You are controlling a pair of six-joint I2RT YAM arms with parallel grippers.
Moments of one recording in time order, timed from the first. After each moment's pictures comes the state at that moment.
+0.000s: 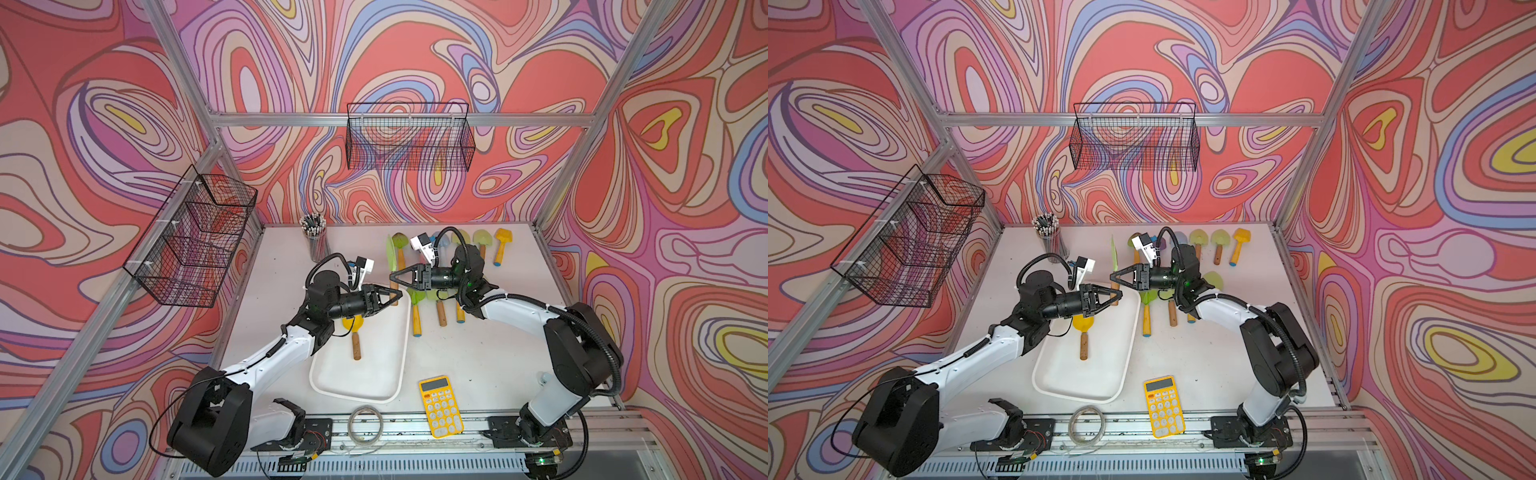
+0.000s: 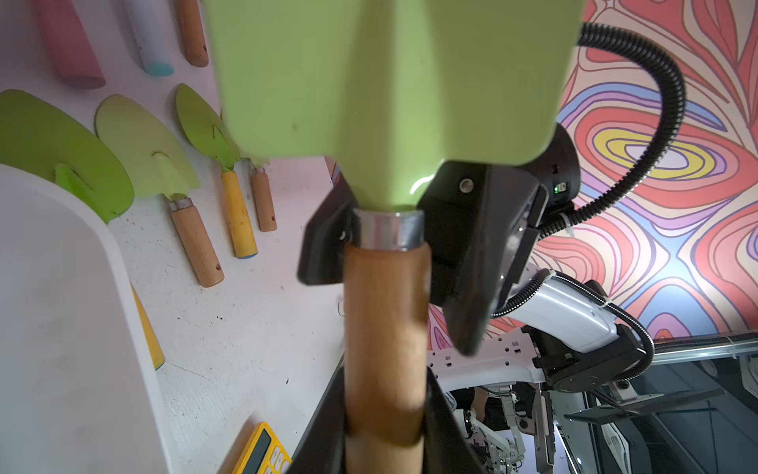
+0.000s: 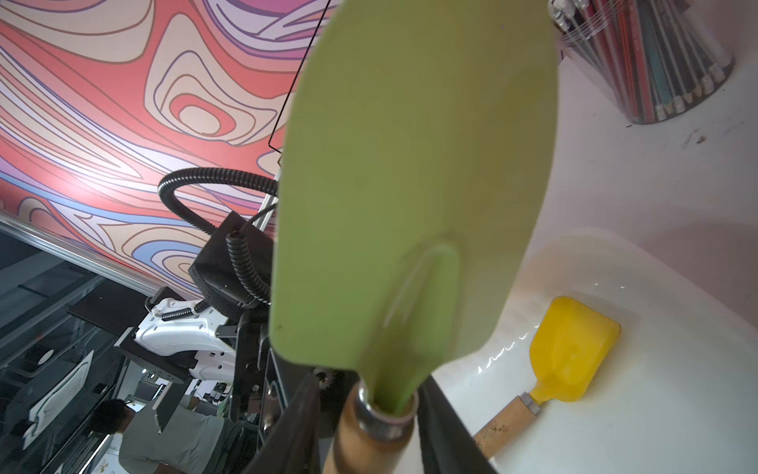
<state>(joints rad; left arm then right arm) -0.44 1.25 0.65 0.43 0.86 -1.09 0.51 1.70 1.00 0.71 -1.02 0.97</state>
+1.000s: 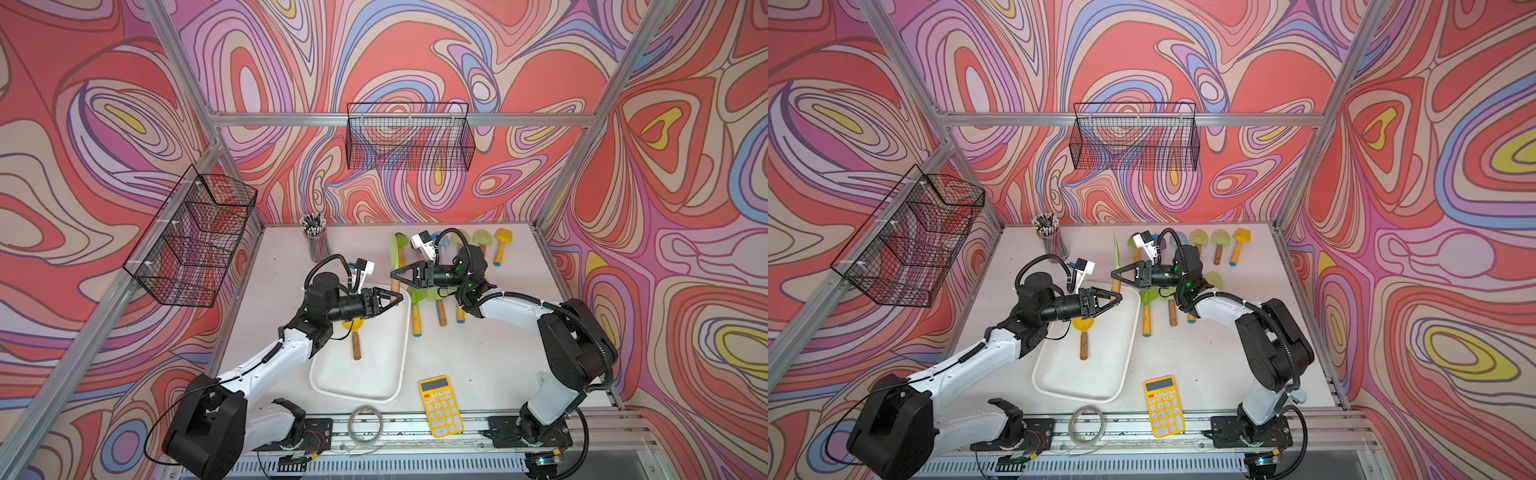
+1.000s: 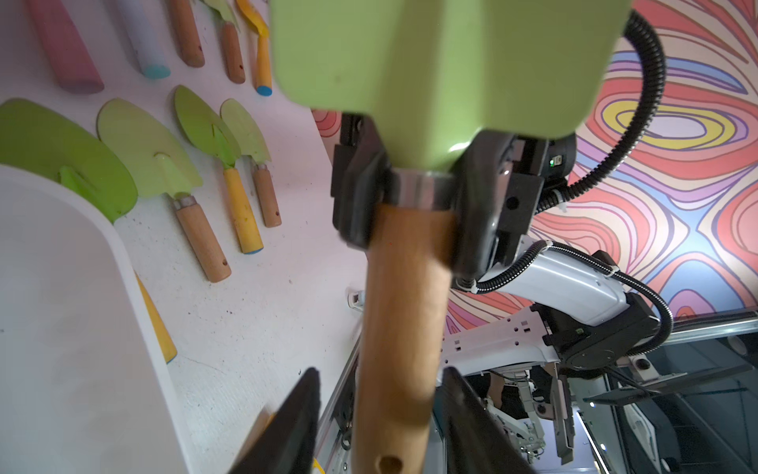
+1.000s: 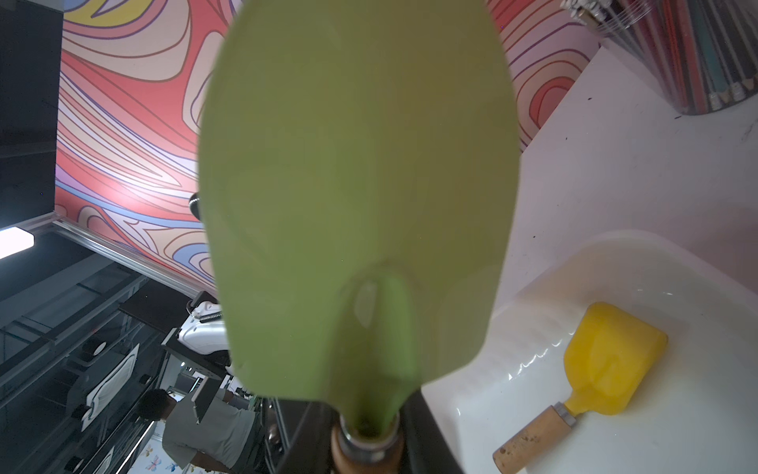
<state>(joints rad) -0.44 1.21 0.65 0.33 0.85 -0.99 0.48 1.72 1.00 0.84 -1.06 1.09</state>
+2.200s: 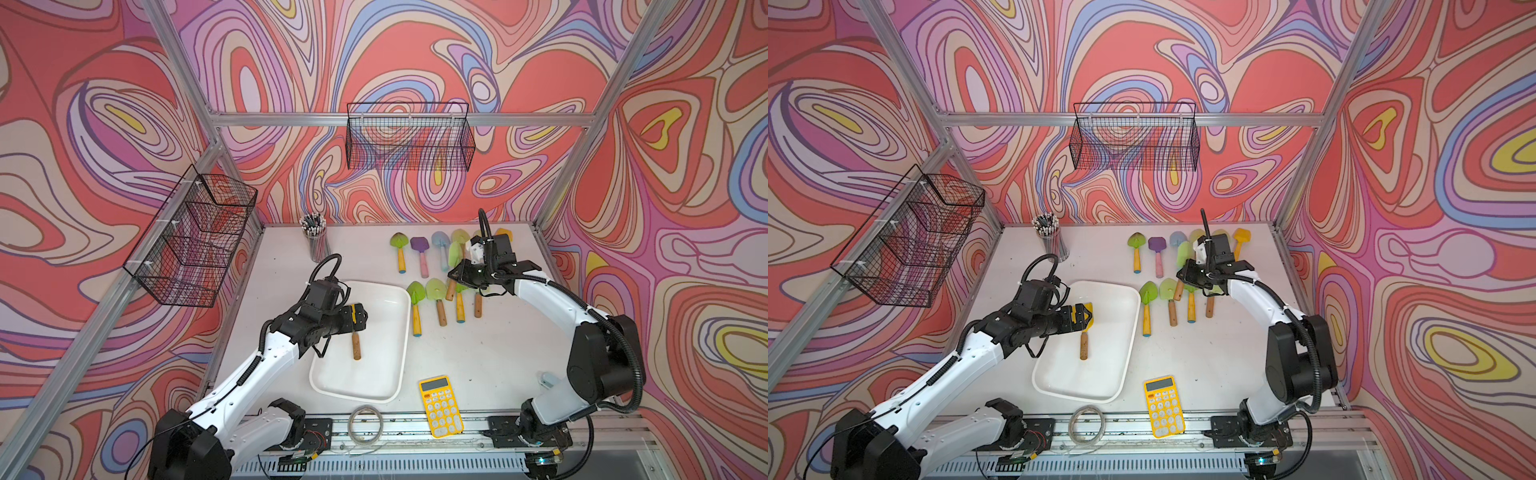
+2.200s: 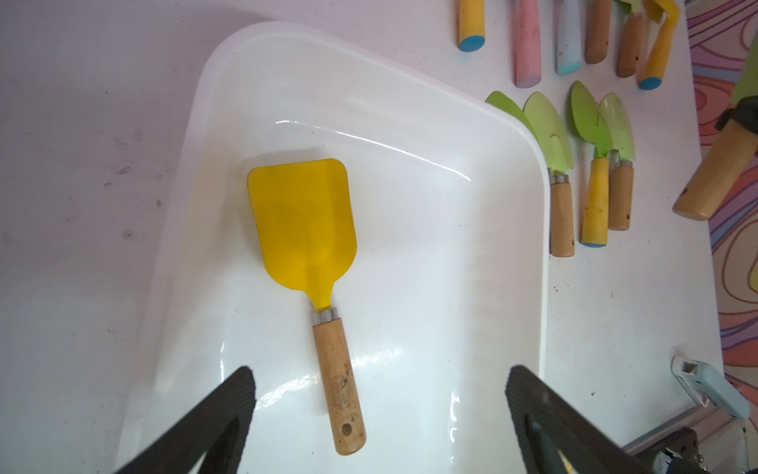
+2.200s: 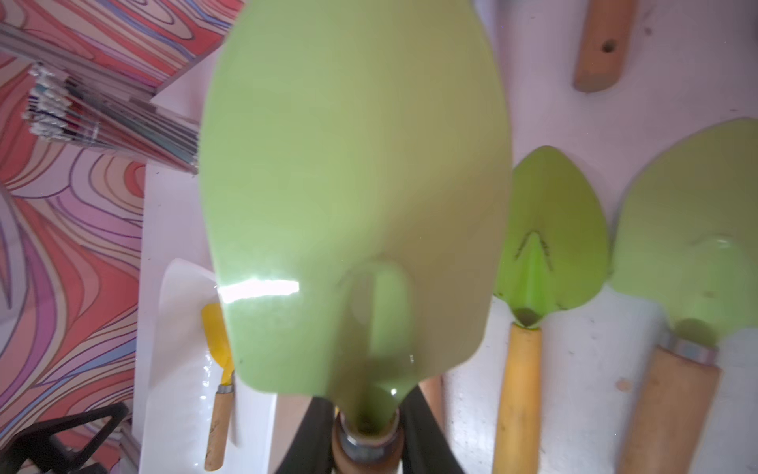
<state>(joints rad) -0.44 1.07 0.78 -0.62 0.08 -0.57 0.21 1.59 1.17 -0.47 -0.34 0.45</state>
